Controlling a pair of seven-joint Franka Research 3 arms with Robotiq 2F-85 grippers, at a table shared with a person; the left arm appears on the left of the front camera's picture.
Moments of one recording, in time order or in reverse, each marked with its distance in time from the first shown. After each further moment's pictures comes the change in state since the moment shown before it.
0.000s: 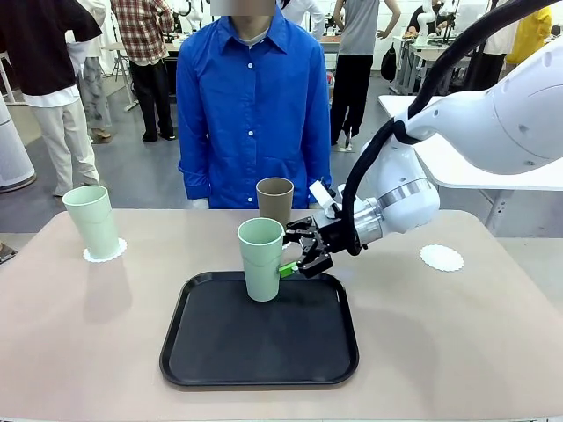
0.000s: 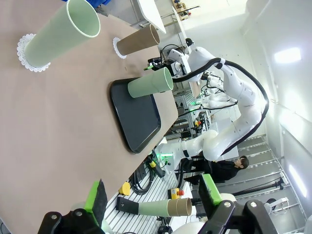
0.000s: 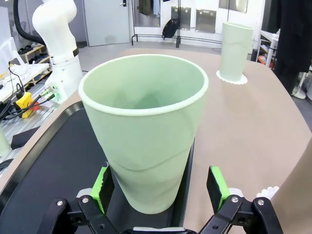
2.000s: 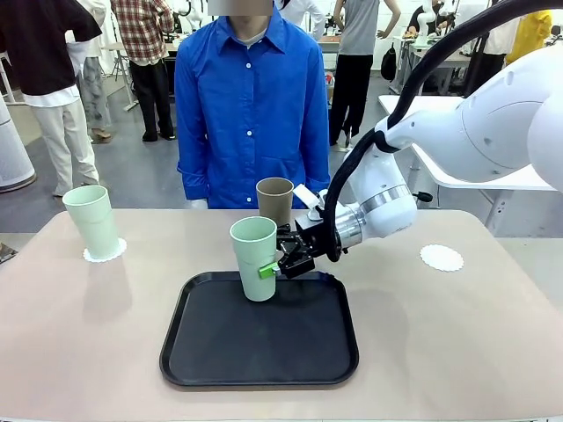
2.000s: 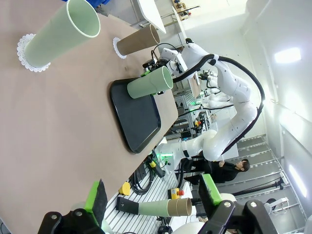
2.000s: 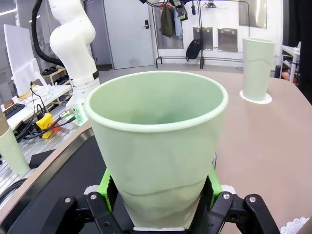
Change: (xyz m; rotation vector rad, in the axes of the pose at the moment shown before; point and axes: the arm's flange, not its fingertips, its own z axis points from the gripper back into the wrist) left arm 0.000 0.000 0.000 0.000 0.000 0.000; right arm -0.004 -0.012 -0.036 0.138 -0.120 -0.064
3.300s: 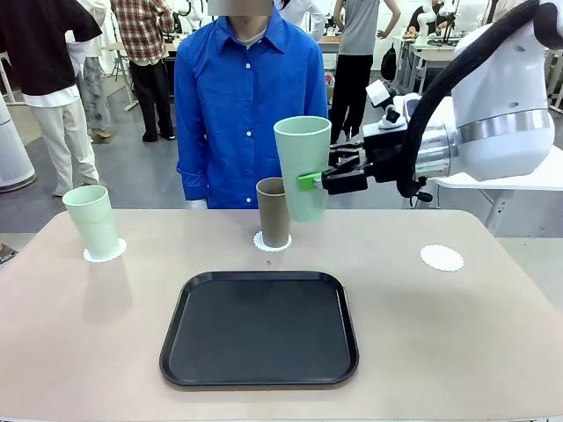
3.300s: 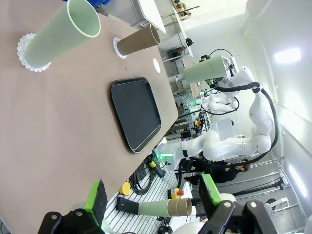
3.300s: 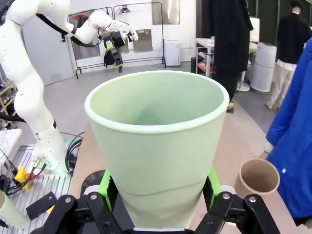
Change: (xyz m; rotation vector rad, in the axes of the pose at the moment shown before) left arm 0.000 0.000 0.000 0.000 0.000 0.001; right arm 0.183 0.135 0.099 -0.477 0.026 -0.065
